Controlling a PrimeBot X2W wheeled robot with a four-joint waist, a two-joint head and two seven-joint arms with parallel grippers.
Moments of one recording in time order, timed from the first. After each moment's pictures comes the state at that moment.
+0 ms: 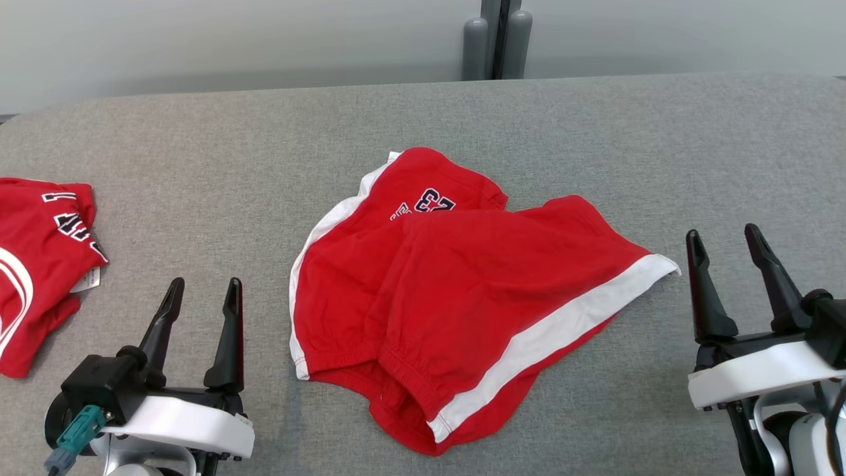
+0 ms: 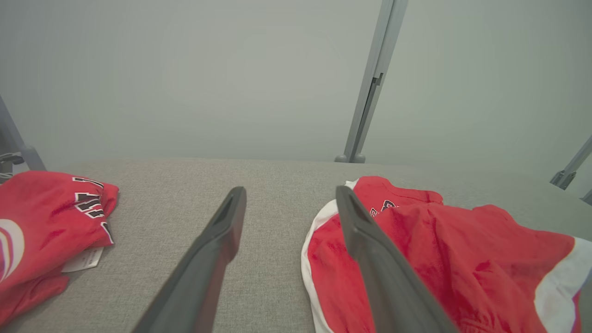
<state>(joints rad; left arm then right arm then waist) -0.05 0.39 -0.34 -0.09 -0.58 0.26 -0.19 -0.12 -0.05 -0.04 -0.04 0.16 0.13 -0.05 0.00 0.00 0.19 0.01</state>
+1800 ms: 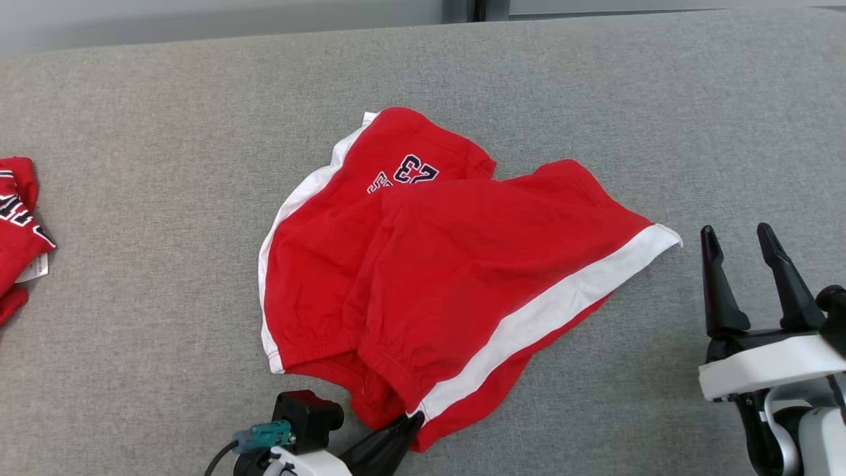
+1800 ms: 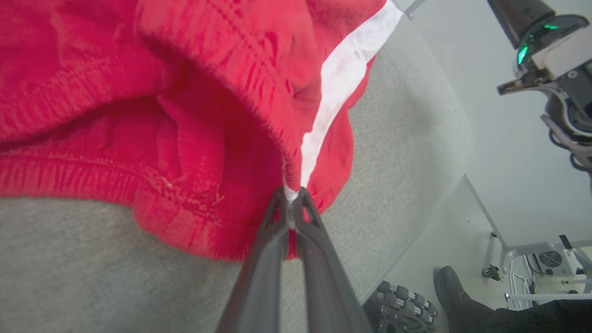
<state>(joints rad) -0.05 0.34 -0.68 -0.10 -0.77 0.02 0.18 -0.14 -0.05 -0.06 0.01 0.20 0.13 -0.08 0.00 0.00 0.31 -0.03</state>
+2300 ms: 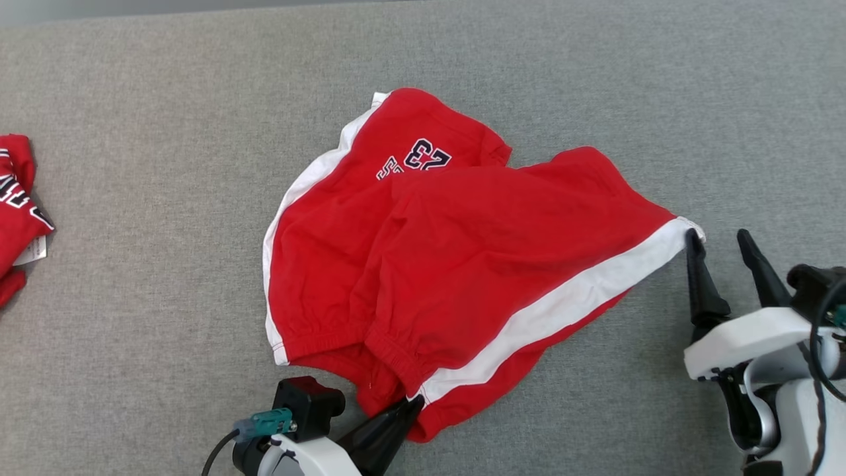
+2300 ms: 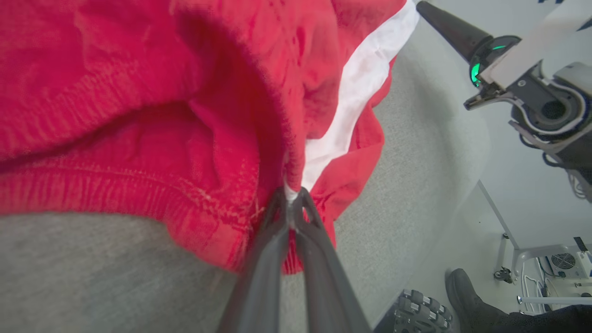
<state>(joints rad) -0.09 0.35 -0.69 -0.08 -0.75 0.01 0.17 -0.26 -0.05 -0.08 0.26 0.21 0.13 -0.04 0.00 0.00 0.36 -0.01</state>
